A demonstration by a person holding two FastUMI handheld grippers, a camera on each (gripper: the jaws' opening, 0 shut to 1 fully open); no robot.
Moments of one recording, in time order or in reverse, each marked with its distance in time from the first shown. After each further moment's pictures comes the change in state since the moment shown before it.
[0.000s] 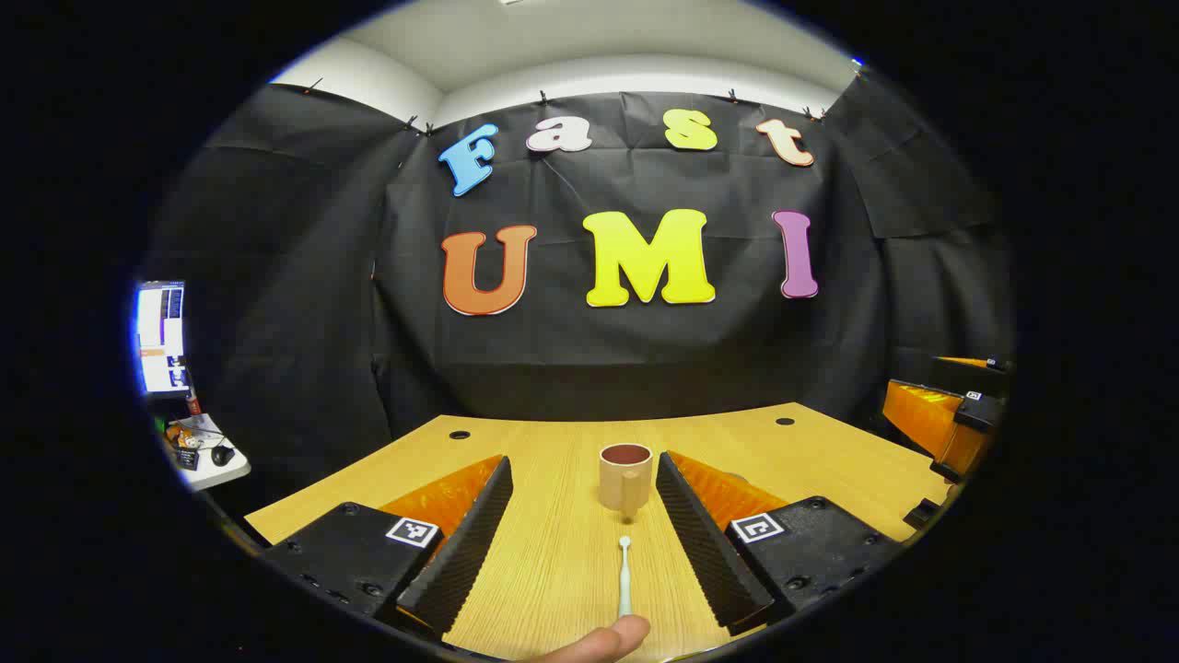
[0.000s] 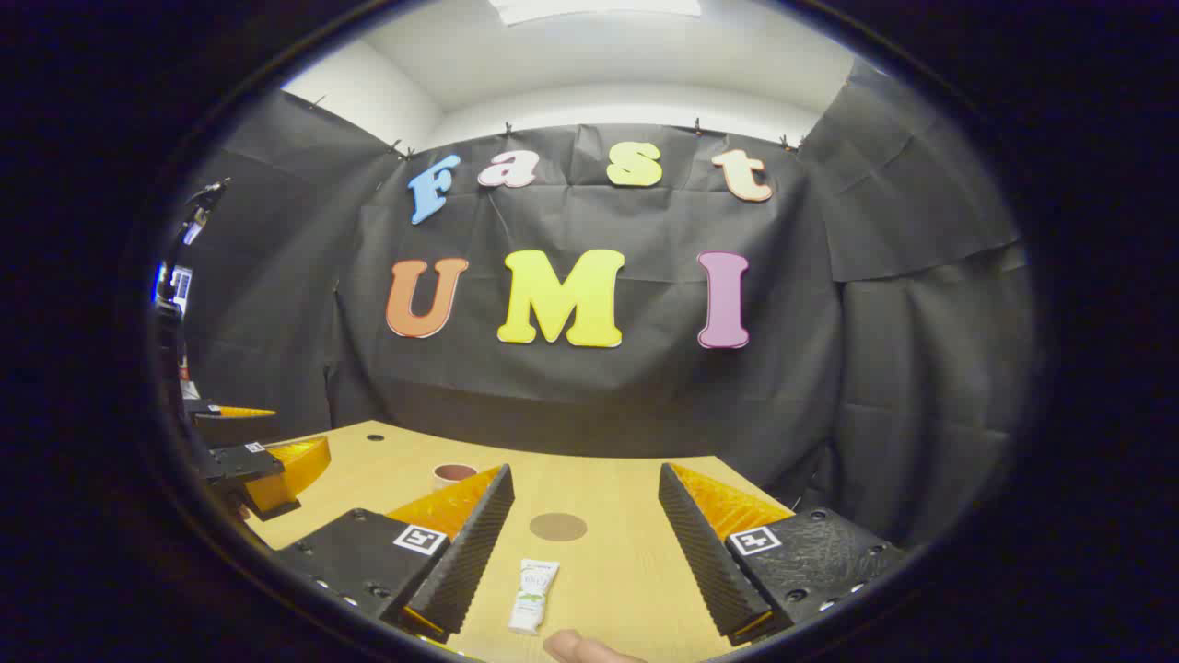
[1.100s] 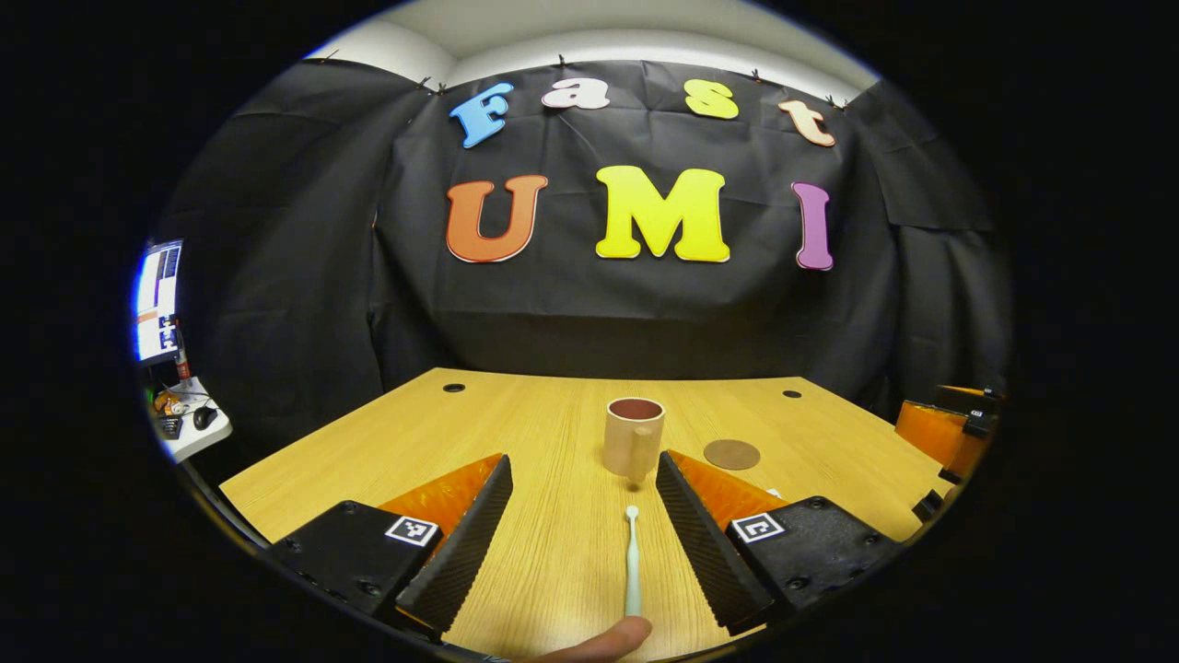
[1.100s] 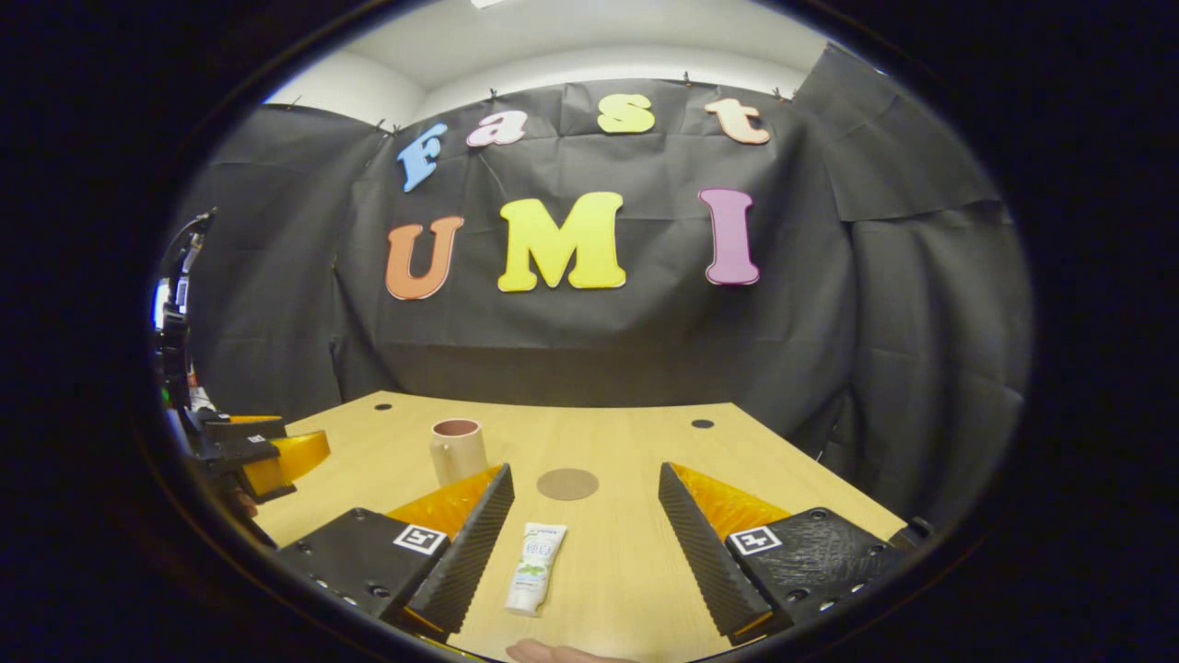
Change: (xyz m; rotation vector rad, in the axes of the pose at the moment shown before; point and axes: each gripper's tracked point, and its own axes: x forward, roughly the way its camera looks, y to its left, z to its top) left arm 0.025 0.002 -0.066 -0.044 0.138 -0.001; right arm 0.023 -0.014 -0.072 0.062 0.171 0.024
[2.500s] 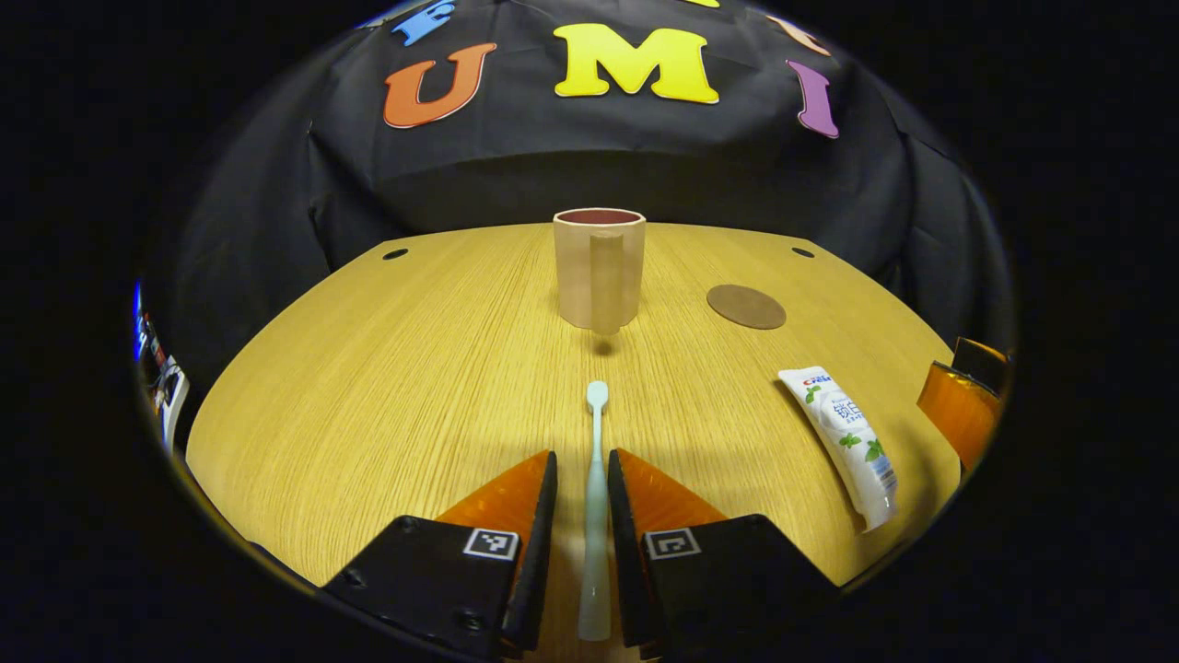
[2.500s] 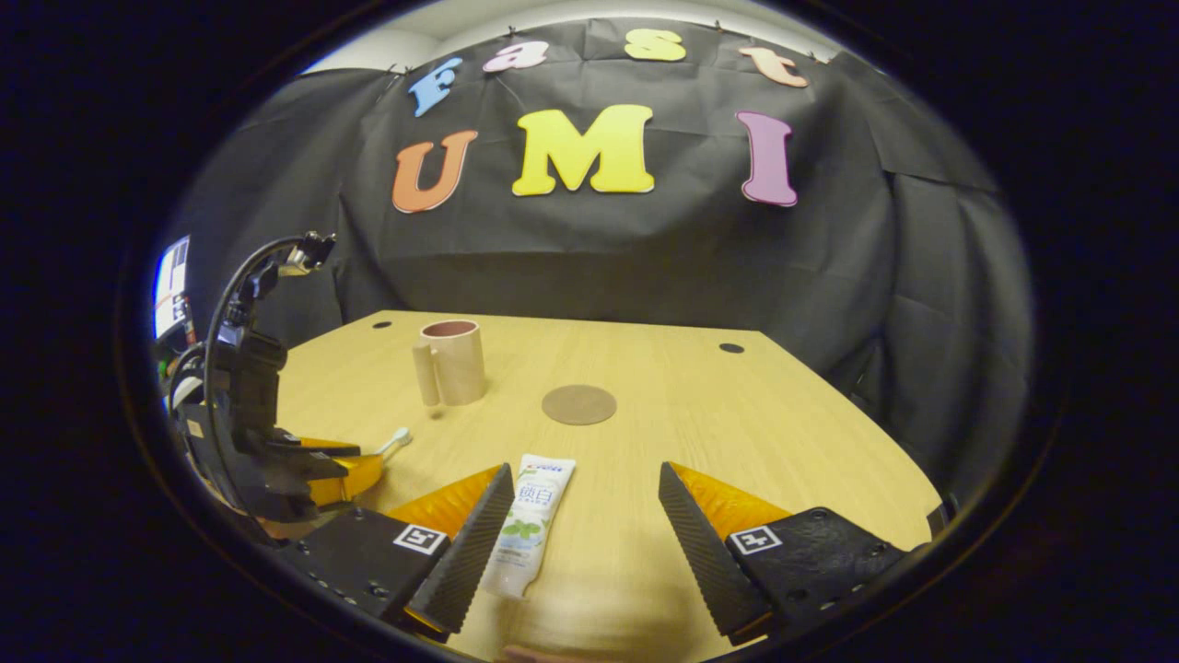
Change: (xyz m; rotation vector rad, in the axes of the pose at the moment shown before) left arm 0.057 -0.034 -0.136 0.051 0.463 -0.047; right arm 0.055 0.016 -0.094 -0.071 0.261 0.042
